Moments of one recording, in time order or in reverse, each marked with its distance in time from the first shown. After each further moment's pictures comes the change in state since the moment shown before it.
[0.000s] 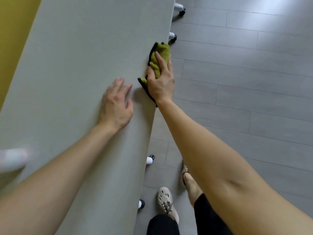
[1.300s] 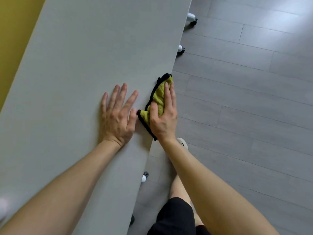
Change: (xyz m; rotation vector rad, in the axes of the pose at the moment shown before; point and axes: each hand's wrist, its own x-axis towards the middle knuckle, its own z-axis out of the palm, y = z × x) left_hand 0.147 0.007 0.035 0.123 0.201 0.095; right_hand 0.099 0.021 0.001 0.042 -0.091 -0.049
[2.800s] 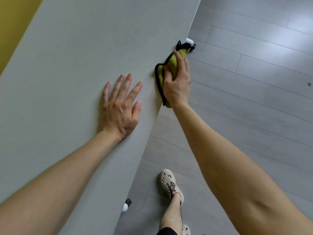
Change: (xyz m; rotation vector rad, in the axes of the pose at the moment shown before) left_hand 0.212 0.034 0.043 0.067 0.047 -0.033; right_hand 0.301 -0.015 -0.018 -0.031 -0.008 -0.059
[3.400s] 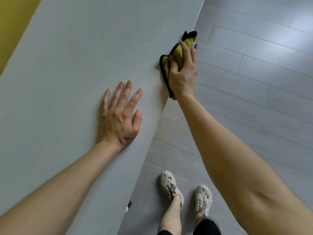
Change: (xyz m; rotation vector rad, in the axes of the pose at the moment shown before) left_hand -0.003 -0.002 0.002 -0.042 -0.002 -0.015; right_hand 0.050 0.005 0.007 -0.004 0.027 -0.043
